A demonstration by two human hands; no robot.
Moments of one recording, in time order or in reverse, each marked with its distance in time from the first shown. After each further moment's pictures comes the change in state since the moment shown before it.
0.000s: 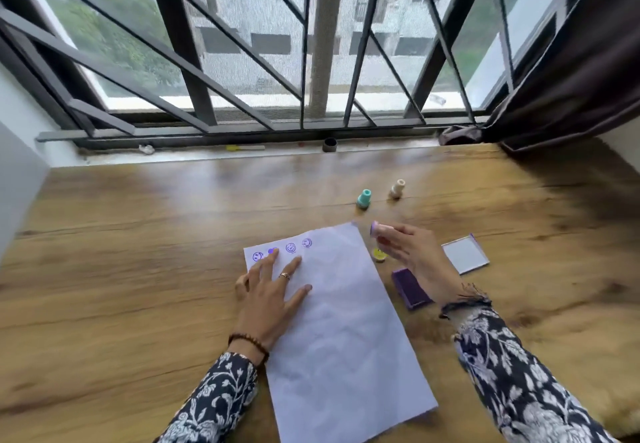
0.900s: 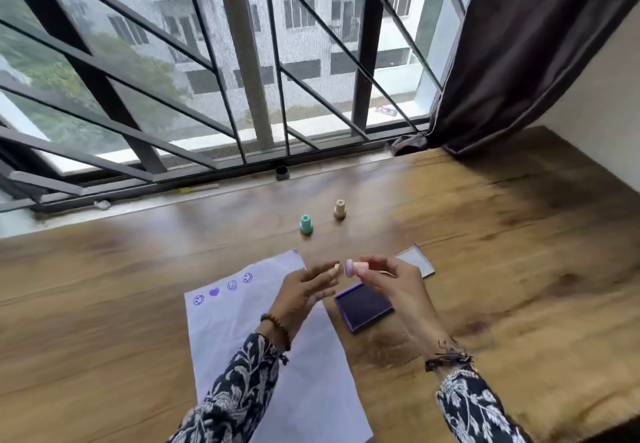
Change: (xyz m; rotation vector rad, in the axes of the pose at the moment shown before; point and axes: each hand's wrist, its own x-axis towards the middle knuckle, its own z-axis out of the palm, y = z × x) left_hand 0.055 0.148 0.007 -1.390 -0.411 -0.194; right_hand -0.025 0.006 -0.078 0.006 0.081 -0.118
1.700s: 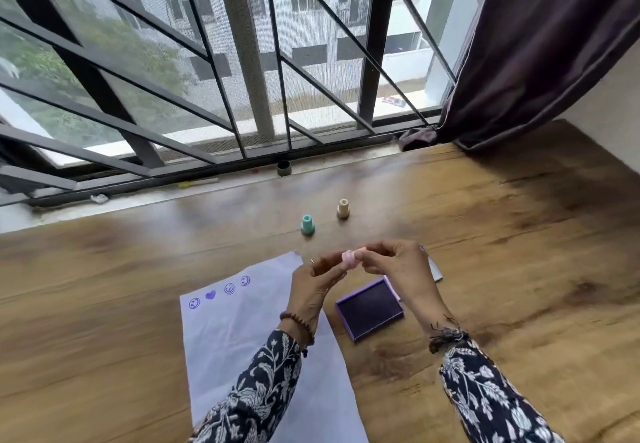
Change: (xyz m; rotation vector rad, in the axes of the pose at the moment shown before) left_hand 0.023 -0.006 0.020 -0.105 0.088 0.146; right_hand 0.040 -0.017 0.000 -0.334 0.011 -0.124
